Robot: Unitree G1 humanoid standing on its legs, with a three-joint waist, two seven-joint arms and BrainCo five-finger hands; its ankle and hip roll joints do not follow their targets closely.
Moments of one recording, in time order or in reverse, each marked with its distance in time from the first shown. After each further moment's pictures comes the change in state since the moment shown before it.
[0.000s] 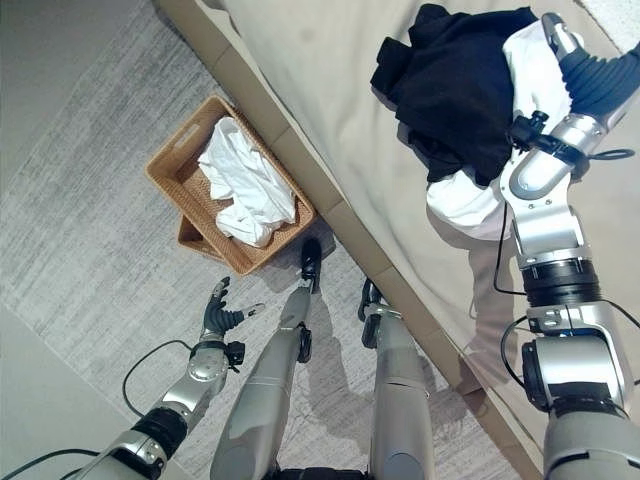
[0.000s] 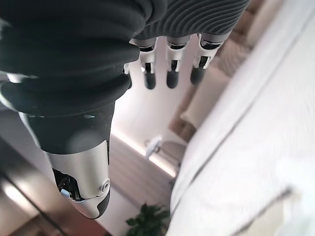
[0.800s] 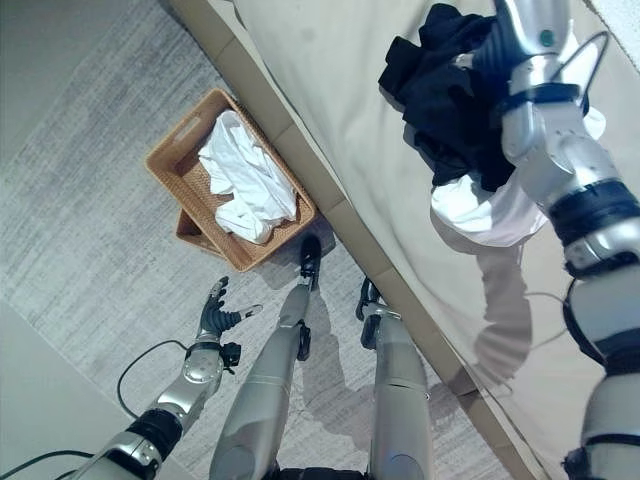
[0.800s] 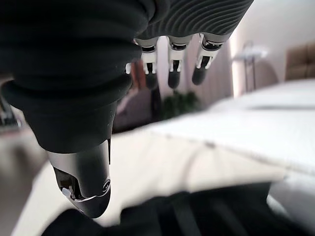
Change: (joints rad) left arm 0.010 0.025 -0.007 0.008 -0.002 -0.027 -0.043; right arm -0.507 -0.121 0.731 0.486 -0.280 0.139 0.441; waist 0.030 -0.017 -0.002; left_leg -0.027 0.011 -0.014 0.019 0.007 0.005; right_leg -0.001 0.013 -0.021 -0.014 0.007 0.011
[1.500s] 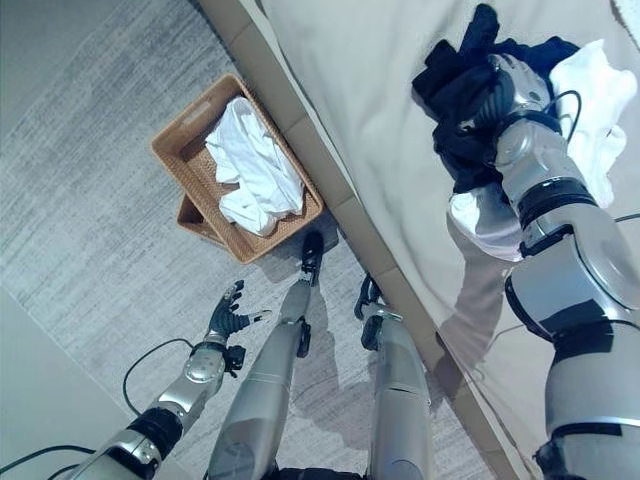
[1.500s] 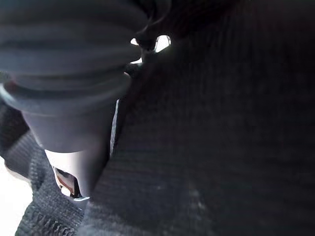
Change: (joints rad) left arm -0.016 0.011 -0.040 0.007 -0.050 0.005 -0.118; right arm -0.074 0.150 0.006 0.491 0.207 -0.003 0.302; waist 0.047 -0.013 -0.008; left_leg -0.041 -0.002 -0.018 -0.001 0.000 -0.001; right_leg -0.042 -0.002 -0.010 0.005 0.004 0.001
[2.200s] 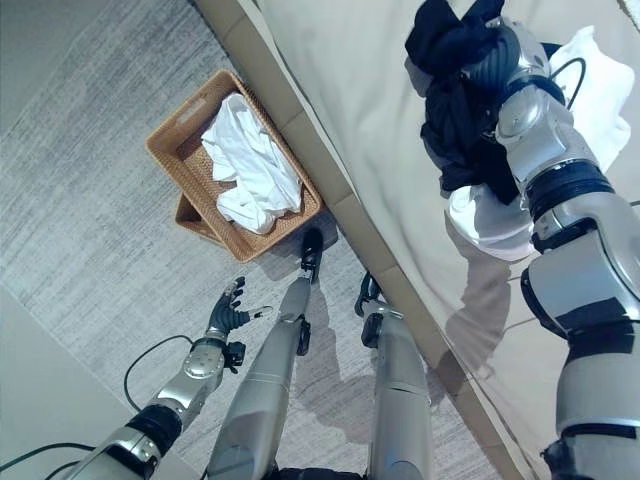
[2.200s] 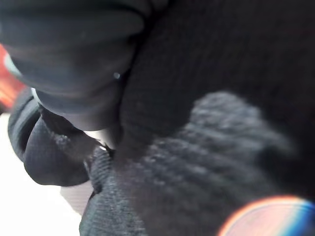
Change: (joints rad) left arm -0.003 0.008 0.025 -0.047 -0.030 0.016 -0.009; right arm -0.003 -0.080 -0.024 -0.321 0.193 0.001 -0.009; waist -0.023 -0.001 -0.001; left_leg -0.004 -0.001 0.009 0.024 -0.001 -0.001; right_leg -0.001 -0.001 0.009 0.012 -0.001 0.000
